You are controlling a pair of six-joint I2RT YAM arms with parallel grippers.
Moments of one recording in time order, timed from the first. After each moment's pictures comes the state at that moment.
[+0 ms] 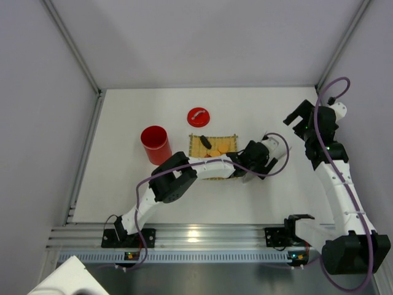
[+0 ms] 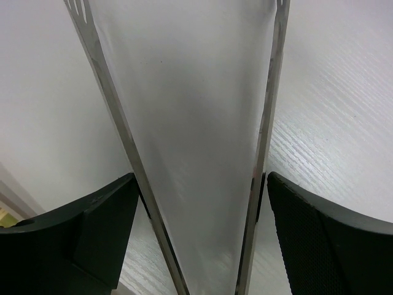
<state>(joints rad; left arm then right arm) -1.10 2.33 1.72 -0.05 -0.18 -0.19 0.02 1.03 1.00 -0.44 0.26 0.61</state>
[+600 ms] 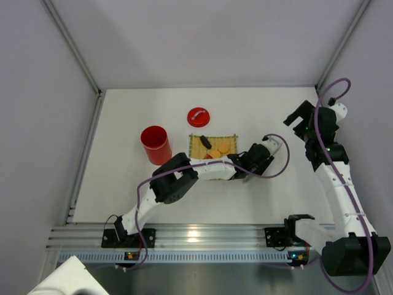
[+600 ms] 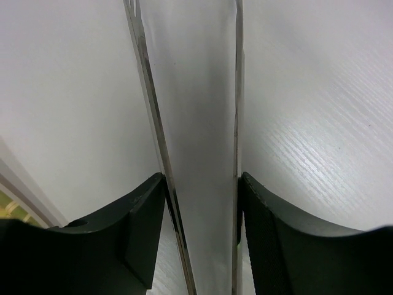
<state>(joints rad) -1.11 2.34 1.72 -0.03 -0.26 -0.20 0.02 1.01 0.99 -0.43 0.26 0.61</state>
